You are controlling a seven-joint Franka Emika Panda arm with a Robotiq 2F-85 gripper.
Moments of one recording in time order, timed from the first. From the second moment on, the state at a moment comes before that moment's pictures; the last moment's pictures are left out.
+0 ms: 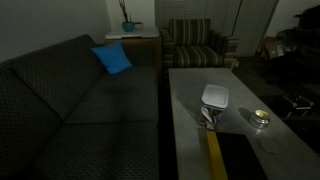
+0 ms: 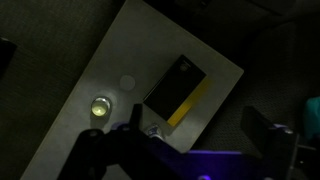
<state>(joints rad) 0.14 -0.13 0.04 -2.23 0.00 1.94 -0.21</state>
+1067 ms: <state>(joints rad) 0.14 0.12 0.06 -2.15 0.03 2.29 -0.08</state>
